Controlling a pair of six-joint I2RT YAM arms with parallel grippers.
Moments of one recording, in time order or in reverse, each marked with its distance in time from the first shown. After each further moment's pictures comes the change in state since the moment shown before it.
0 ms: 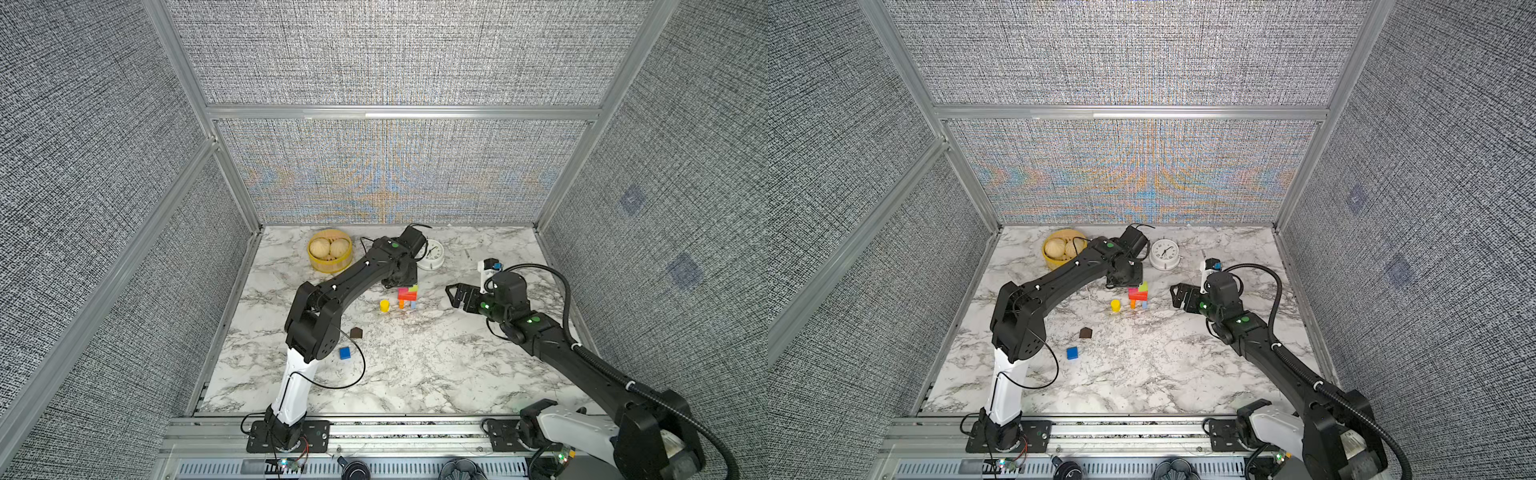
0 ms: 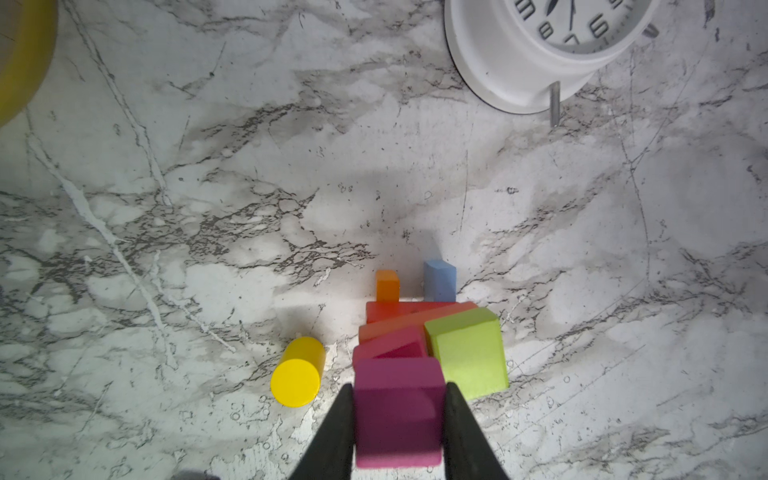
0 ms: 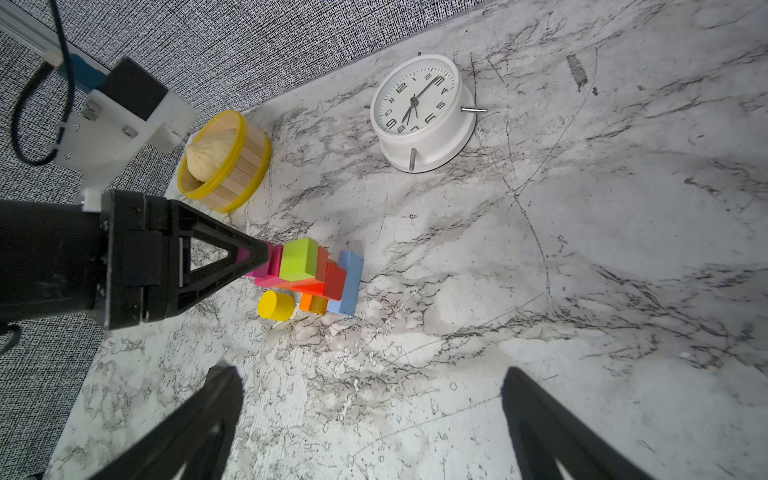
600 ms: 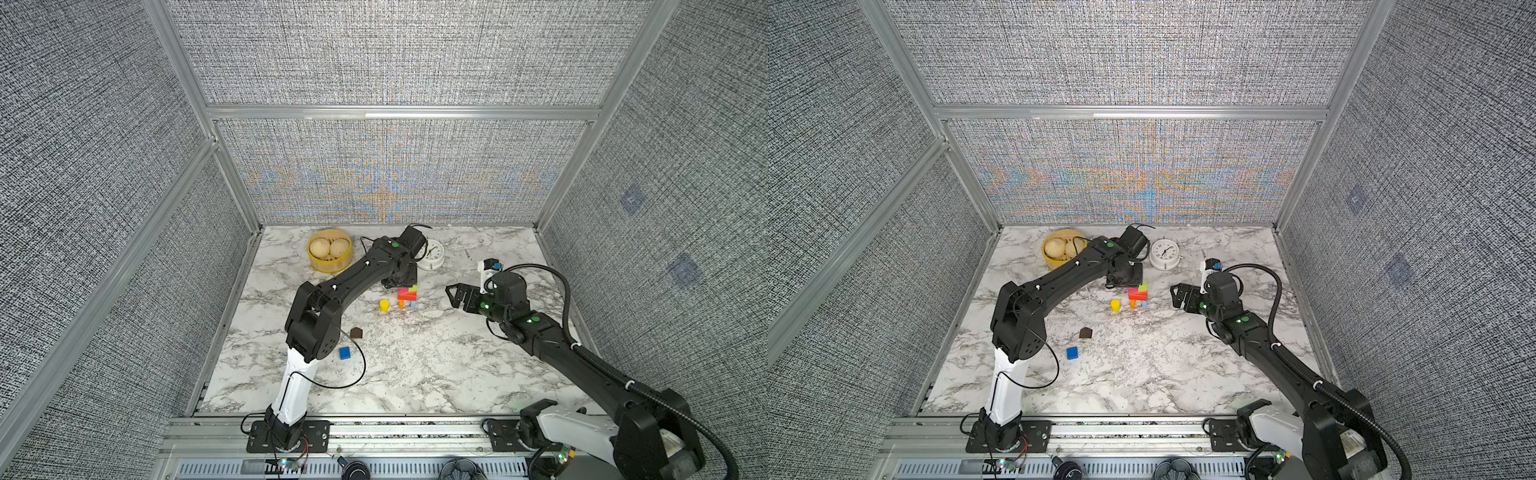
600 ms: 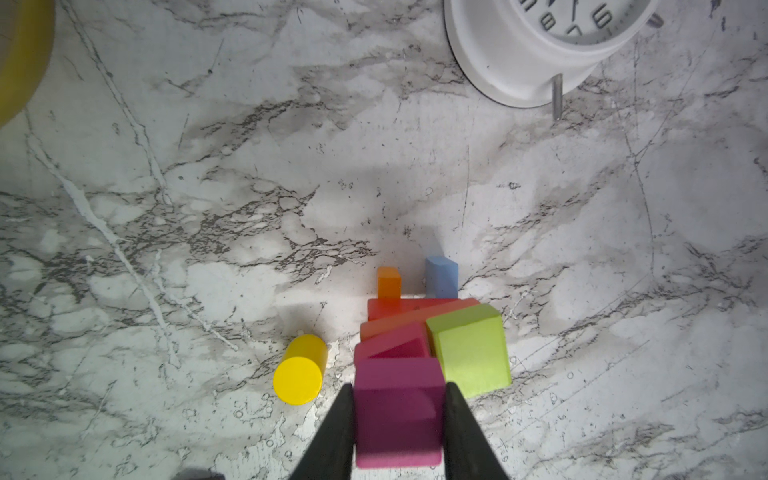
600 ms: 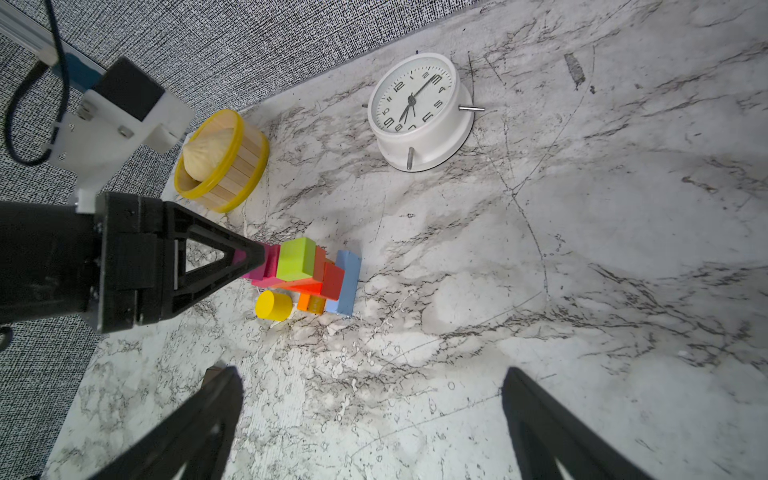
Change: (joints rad) left arm 0.001 0.000 0.000 -0.010 0.002 0.006; right arm 0.000 0.004 0.000 -0.002 0.003 0.000
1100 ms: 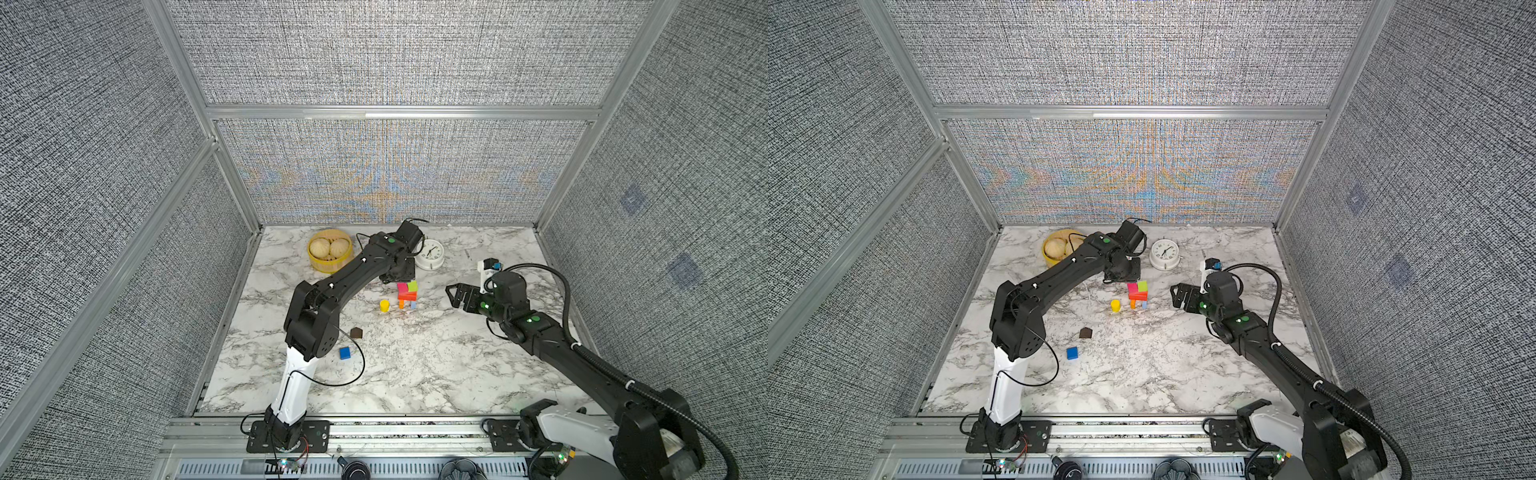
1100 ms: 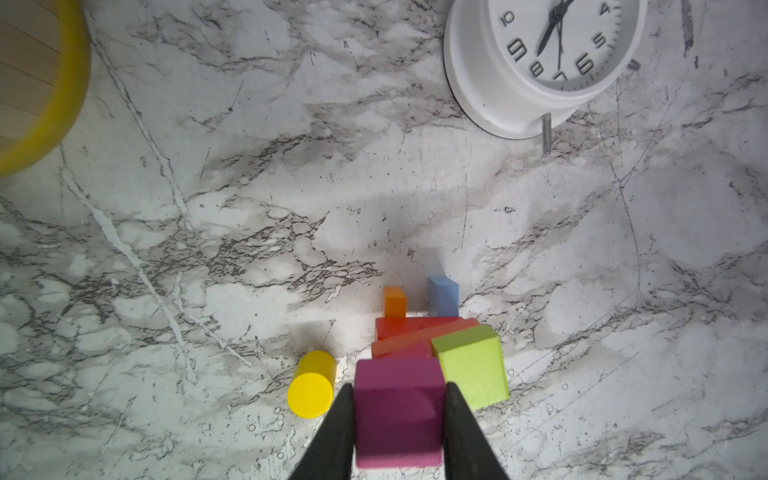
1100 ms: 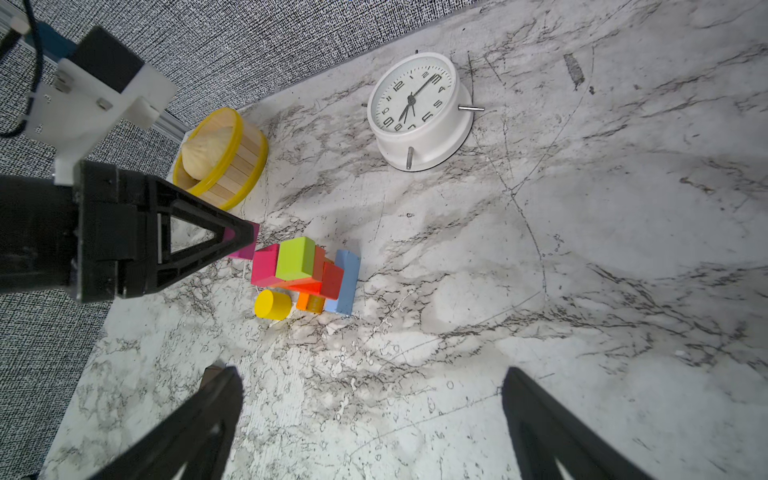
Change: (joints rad) left arm 0.023 0.008 0.044 -0.006 0.003 0.031; right arm 0.000 0.001 0.005 -0.008 0.002 -0.005
